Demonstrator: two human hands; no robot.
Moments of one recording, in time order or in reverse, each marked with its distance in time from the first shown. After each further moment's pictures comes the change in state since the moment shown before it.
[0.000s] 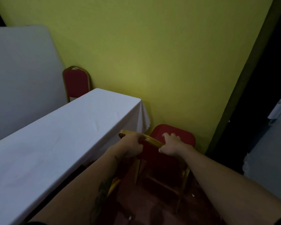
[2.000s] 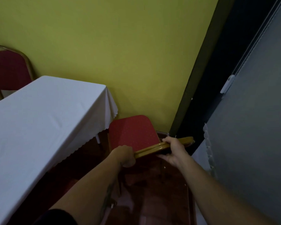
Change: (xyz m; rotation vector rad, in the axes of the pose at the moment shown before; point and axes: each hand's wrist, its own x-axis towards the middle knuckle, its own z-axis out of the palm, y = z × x) left_hand 0.026 -0.023 0.072 0.450 -0.466 0.028; right_hand -0.060 0.031 0.063 1.824 0.287 0.543
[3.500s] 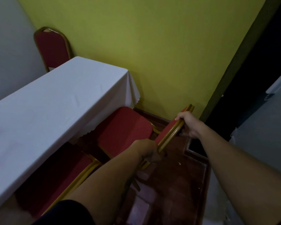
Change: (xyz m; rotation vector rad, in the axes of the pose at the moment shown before) left_hand 0.021 0.117 -0.026 -0.122 -0.131 -0.095; right_hand 0.114 -0.119 -0.007 -0.728 -0.264 -0.014
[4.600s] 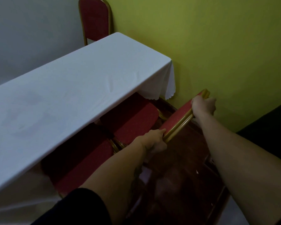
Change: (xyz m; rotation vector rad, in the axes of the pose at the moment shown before) left_hand 0.066 -0.142 -0.015 -0.685 0.111 -0.122; right_hand 0.073 -0.085 0.162 -0.085 0.477 -0.251
